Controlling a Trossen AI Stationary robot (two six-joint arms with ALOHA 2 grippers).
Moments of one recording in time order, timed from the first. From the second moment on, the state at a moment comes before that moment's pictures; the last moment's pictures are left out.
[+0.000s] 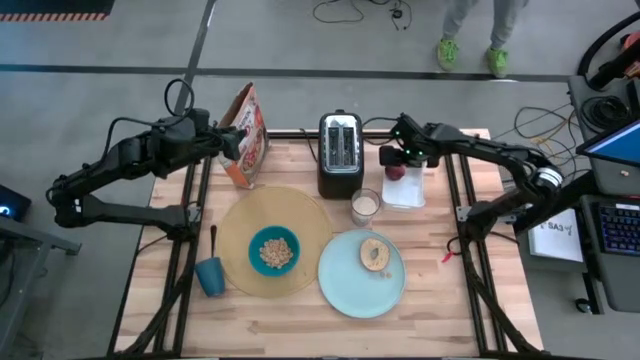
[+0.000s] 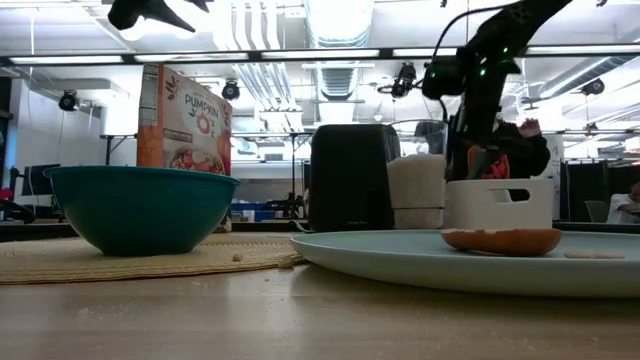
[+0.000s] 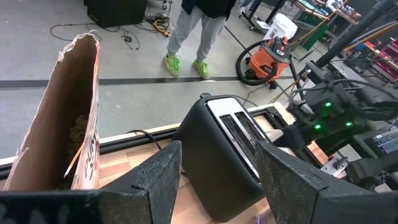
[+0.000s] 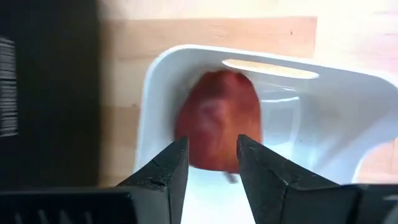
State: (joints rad) left arm 0.28 0.89 1.23 -0.76 -0.49 -0.69; right arm -0.71 1.43 0.98 -0.75 0.03 0.82
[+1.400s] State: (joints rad) left arm 0.28 0.90 1.23 -0.75 -0.49 -0.68; right arm -0.74 1.61 1.16 -0.97 0.06 0.48
